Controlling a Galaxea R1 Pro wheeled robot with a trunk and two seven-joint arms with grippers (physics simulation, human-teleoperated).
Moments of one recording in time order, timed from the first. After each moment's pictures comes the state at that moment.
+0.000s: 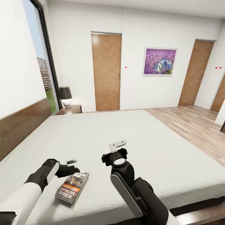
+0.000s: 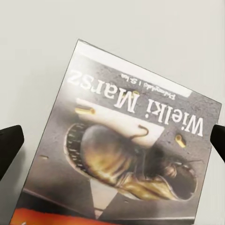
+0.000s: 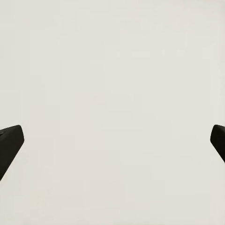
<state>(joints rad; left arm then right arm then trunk) -0.76 0.18 -0.05 -0.55 0.24 0.82 -0.24 -0.54 0.17 0.70 -1.59 -0.44 1.01 -0.75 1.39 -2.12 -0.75</state>
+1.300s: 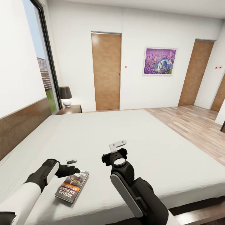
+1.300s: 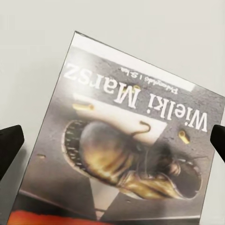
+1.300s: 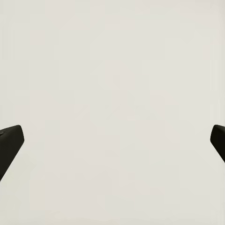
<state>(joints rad) -0.76 0.19 -0.07 -0.55 0.24 0.82 -0.26 -0.54 0.17 0.70 -1.59 -0.44 1.01 -0.75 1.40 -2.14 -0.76</state>
